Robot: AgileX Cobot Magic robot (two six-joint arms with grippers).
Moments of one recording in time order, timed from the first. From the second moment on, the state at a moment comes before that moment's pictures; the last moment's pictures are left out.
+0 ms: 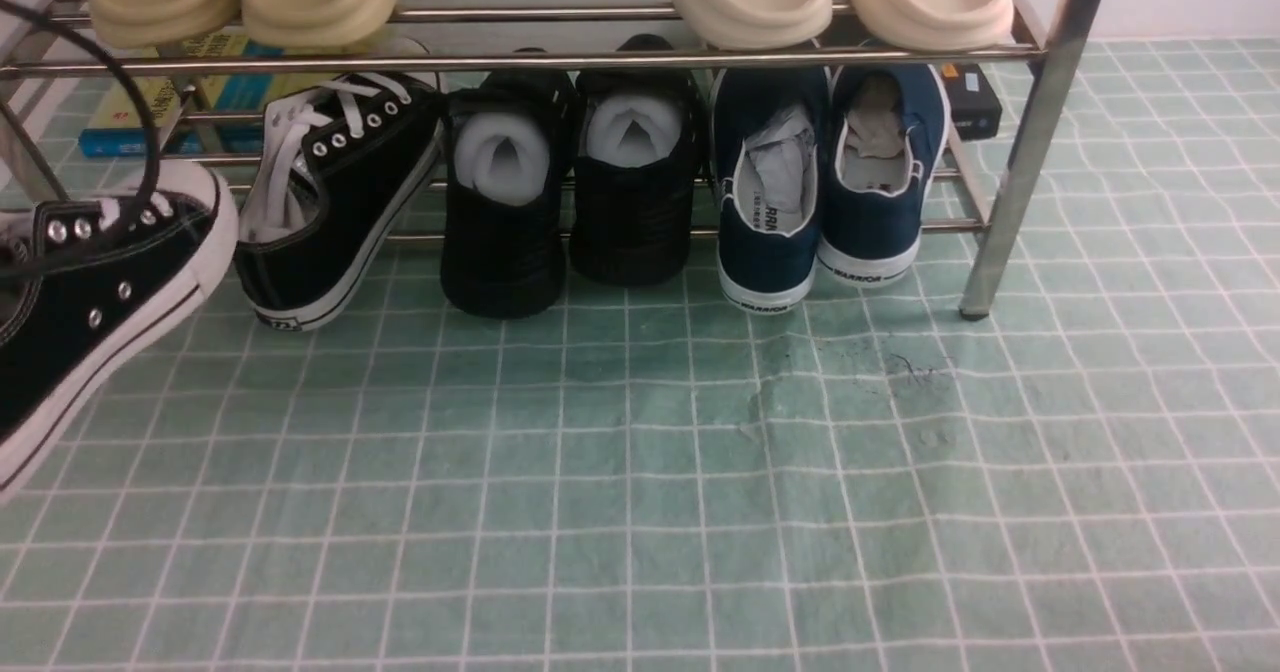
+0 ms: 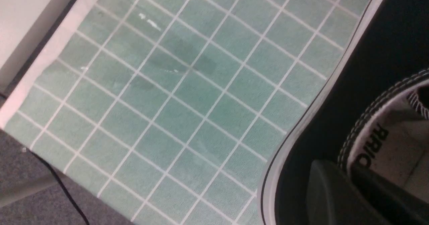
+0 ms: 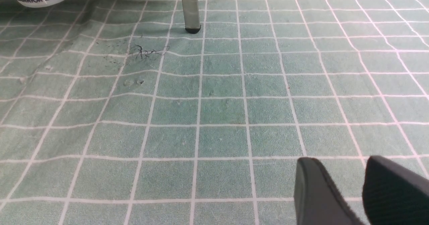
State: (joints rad) right arm 0.00 -0.01 0.01 0.06 0.39 0.01; left arm 0.05 1.13 -1.16 0.27 1.23 -0.58
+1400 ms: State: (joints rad) right arm 0.00 -0.01 0.01 0.06 0.39 0.01; left arm 0.05 1.11 -0.75 0.08 0.89 -0.71
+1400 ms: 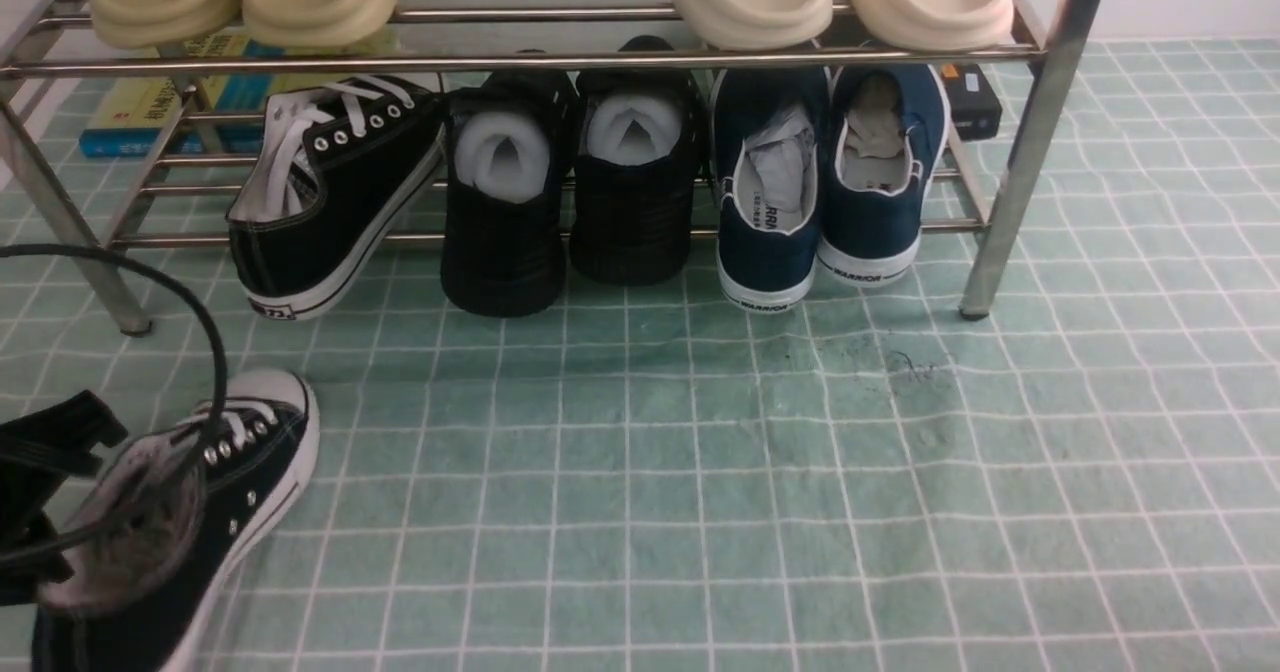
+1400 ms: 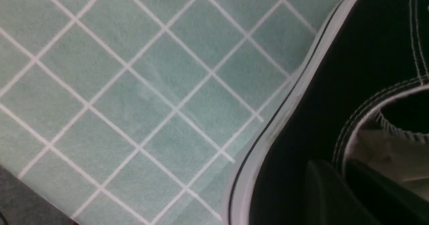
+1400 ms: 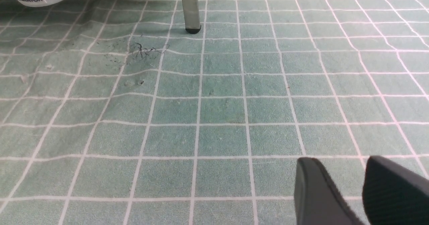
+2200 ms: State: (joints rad) right arm 0.00 -0.01 0.01 0.06 0.39 0.01; left arm 0.05 1.26 -1.22 0.01 1.05 -0.33
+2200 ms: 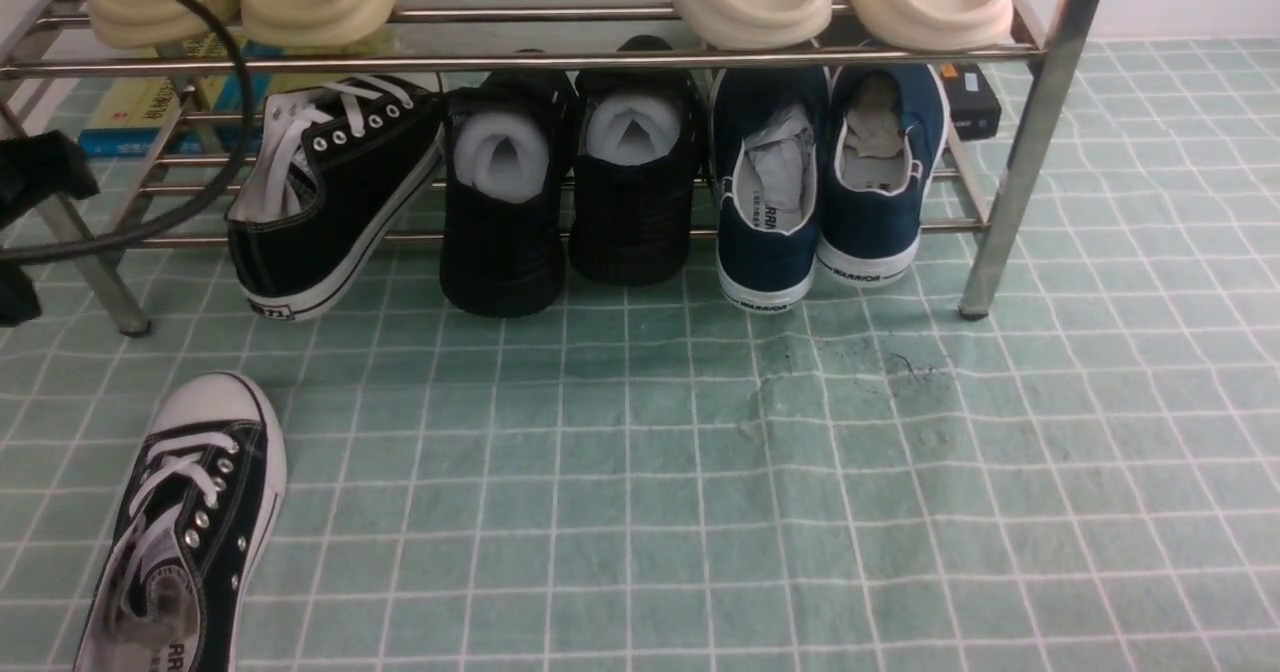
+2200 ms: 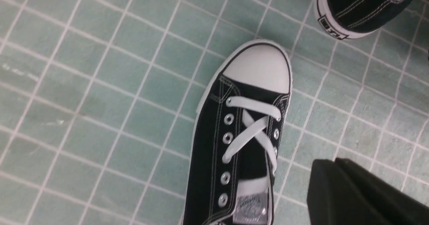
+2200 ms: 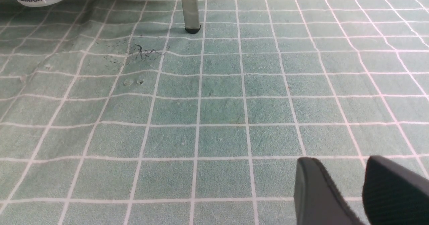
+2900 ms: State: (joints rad) right arm 0.00 -0.01 0.01 0.06 0.39 0.01; left arm 0.05 1.69 -1.39 -0.20 0.70 -0.01
